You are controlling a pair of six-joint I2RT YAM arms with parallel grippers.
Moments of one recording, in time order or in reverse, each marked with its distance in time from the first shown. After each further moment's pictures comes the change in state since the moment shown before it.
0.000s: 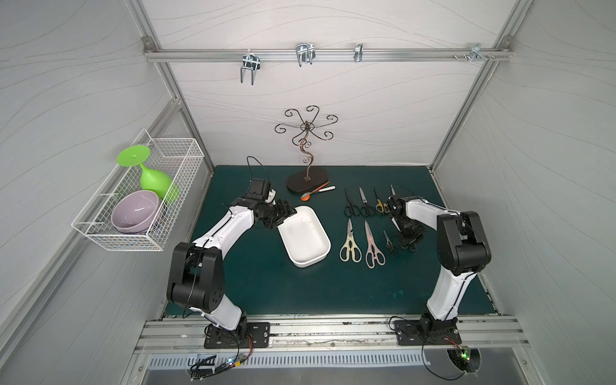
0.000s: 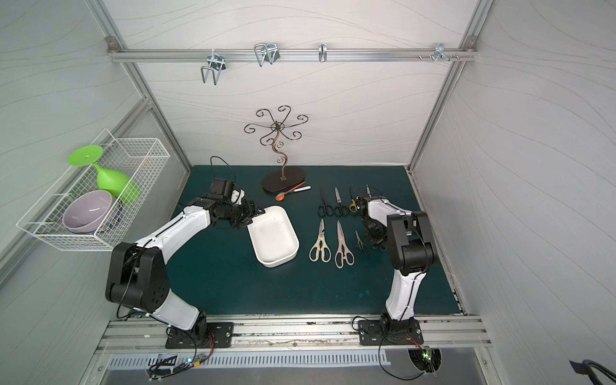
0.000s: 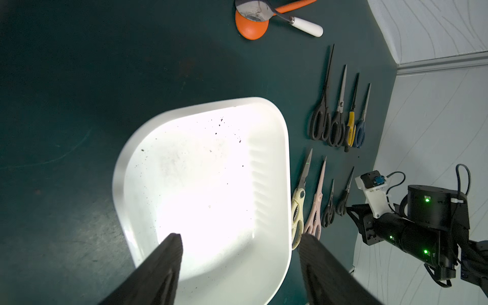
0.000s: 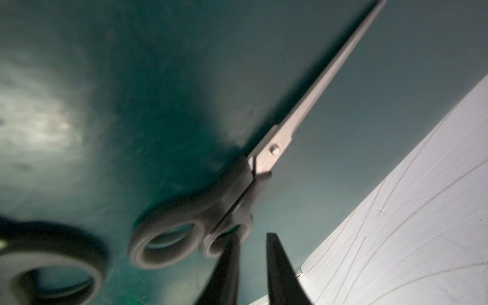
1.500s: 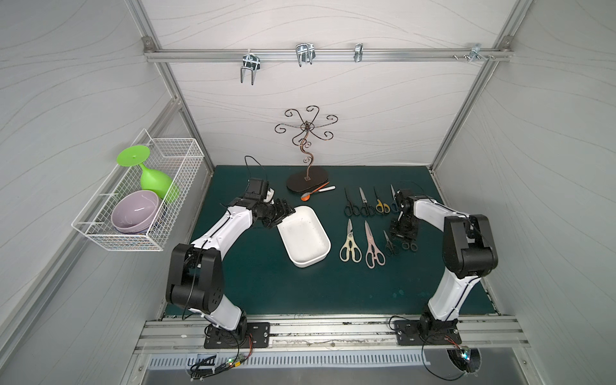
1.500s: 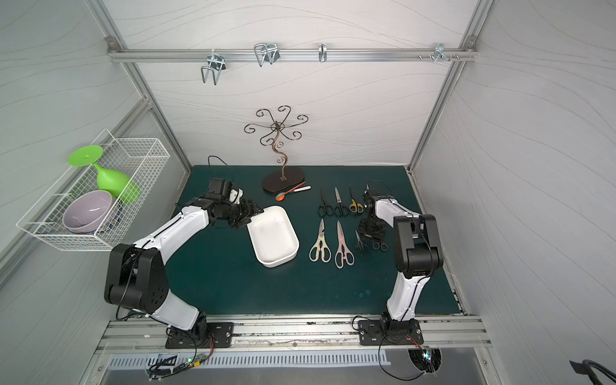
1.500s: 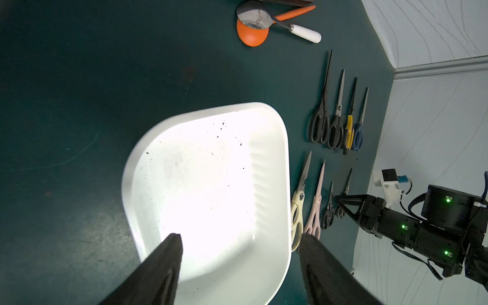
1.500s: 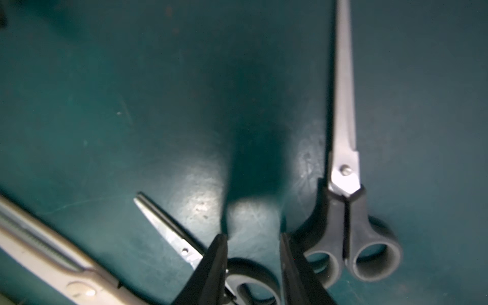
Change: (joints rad) left arm 0.018 -0.010 0.000 0.000 0.000 0.004; right arm -0.071 -0.048 -0.013 0.153 -0.472 0.691
